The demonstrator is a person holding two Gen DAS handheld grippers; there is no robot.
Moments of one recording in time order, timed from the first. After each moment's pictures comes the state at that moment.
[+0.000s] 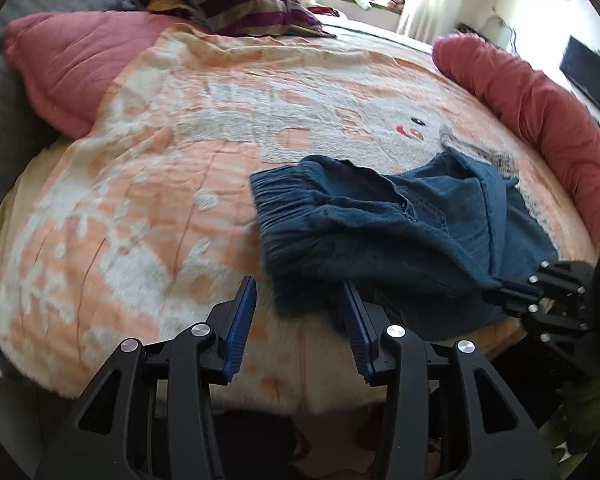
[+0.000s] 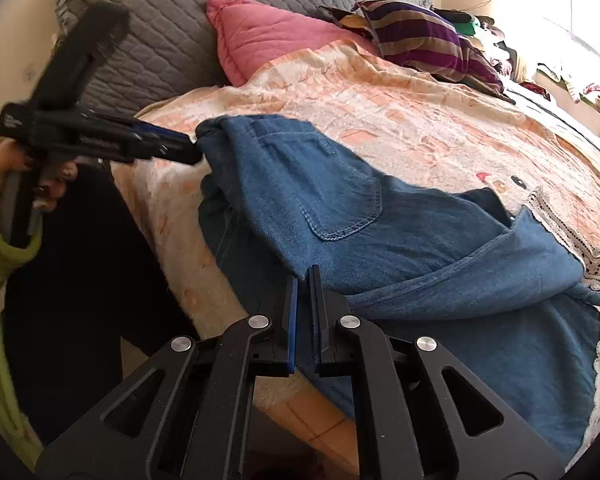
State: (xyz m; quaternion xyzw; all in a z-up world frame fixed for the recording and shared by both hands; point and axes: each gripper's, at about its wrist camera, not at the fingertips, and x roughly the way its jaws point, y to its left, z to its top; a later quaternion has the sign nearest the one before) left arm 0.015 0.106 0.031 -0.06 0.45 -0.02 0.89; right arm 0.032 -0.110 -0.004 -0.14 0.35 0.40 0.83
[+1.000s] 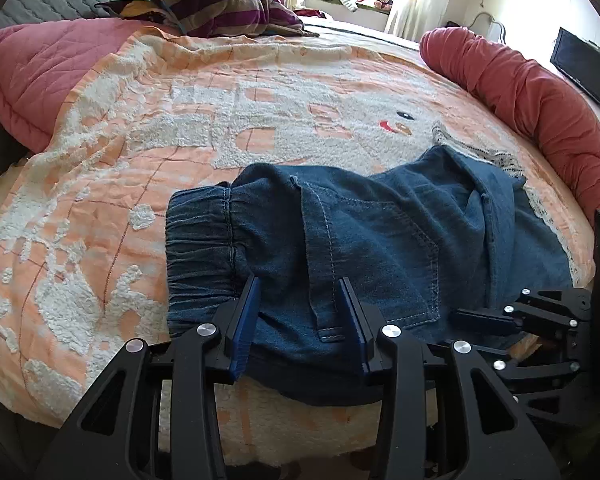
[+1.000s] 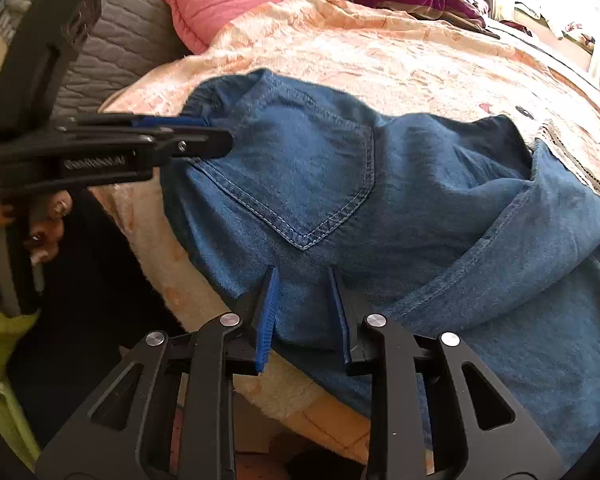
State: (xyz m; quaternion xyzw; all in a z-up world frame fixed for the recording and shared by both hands) left arm 0.057 0.064 0.001 -0.05 0.44 -0.04 0.90; right arm 0.052 -0.103 -0.021 -0.09 0.43 0.35 0.82
